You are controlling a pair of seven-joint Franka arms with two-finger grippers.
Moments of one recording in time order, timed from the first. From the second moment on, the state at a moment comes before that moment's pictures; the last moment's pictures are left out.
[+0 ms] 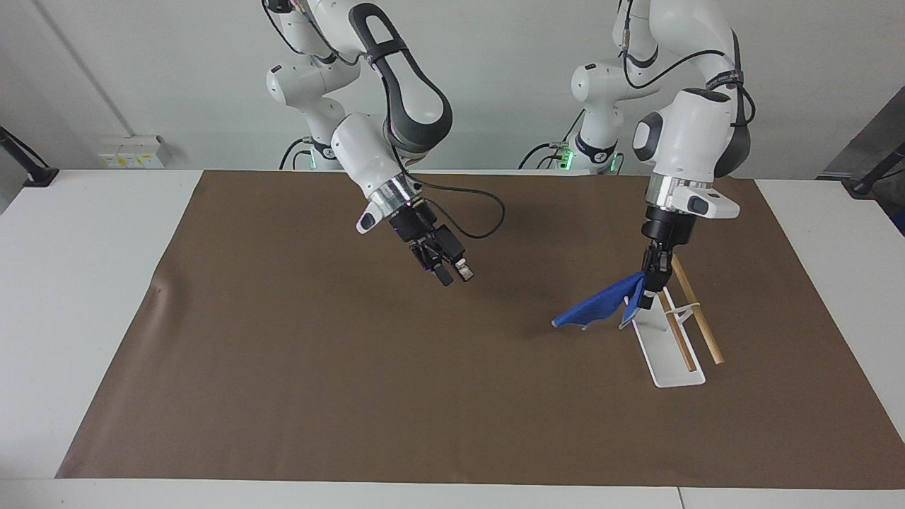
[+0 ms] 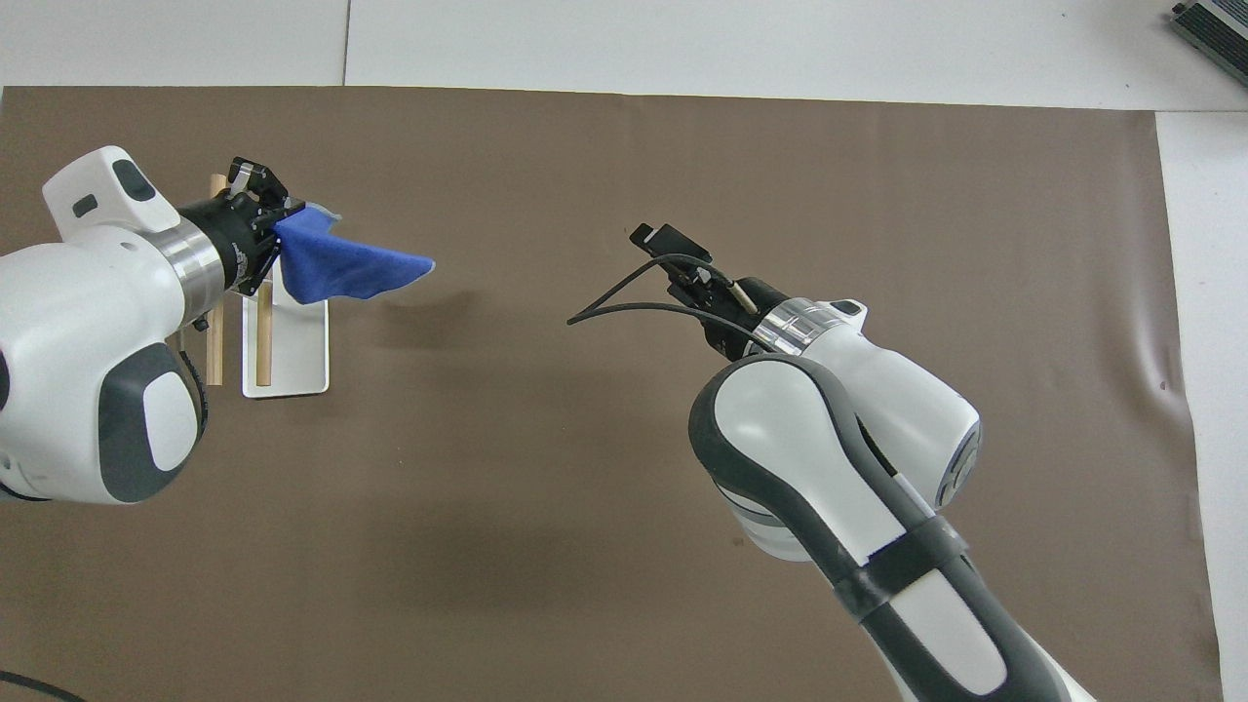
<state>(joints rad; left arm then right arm) 0.15 0.03 -0.31 -2.09 -0.07 2.73 -1.26 0.59 0.20 -0.06 -1.98 1.45 2.96 -0.17</state>
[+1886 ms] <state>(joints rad) 0.16 0.08 -0.03 -2.03 0.00 2.65 -0.93 0.05 0.02 -0.08 -1.59 0.02 1.71 0.09</state>
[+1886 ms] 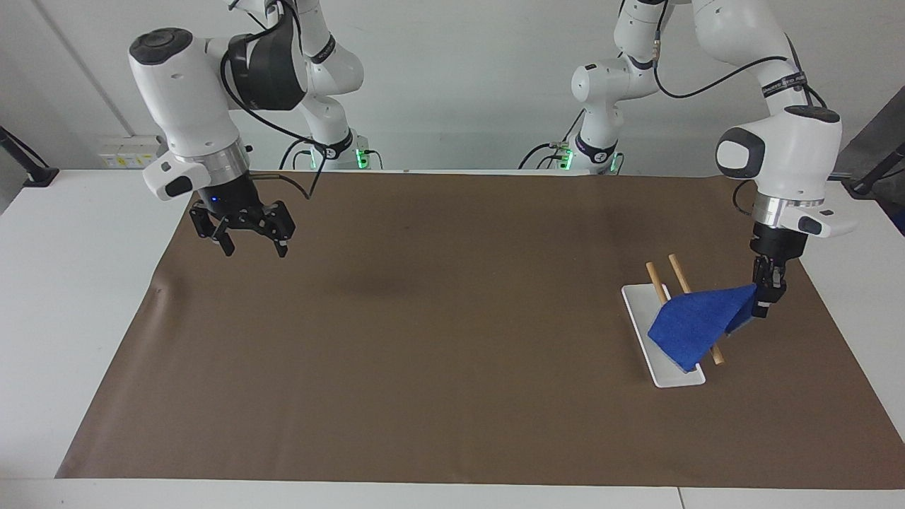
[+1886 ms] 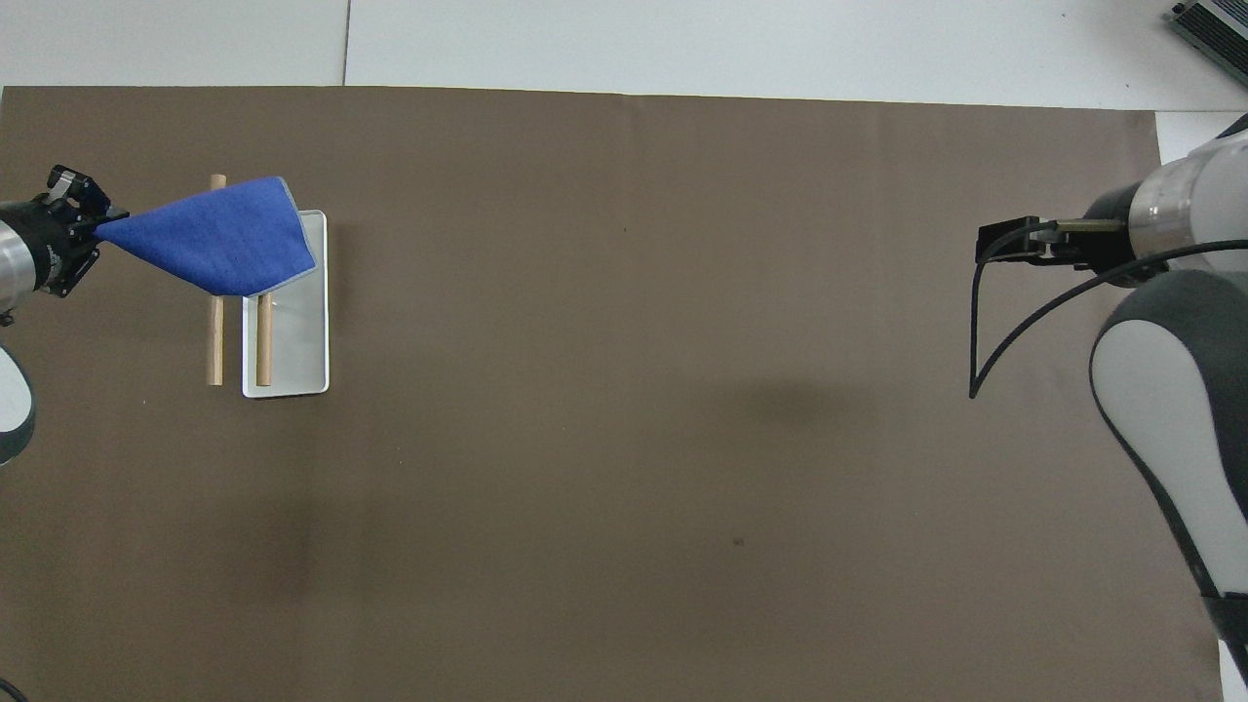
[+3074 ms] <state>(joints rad) 0.16 0.12 -0.04 -1.97 0.10 2.58 -0.93 0.04 -0.01 -0.08 -1.55 -0.03 1.55 0.11</state>
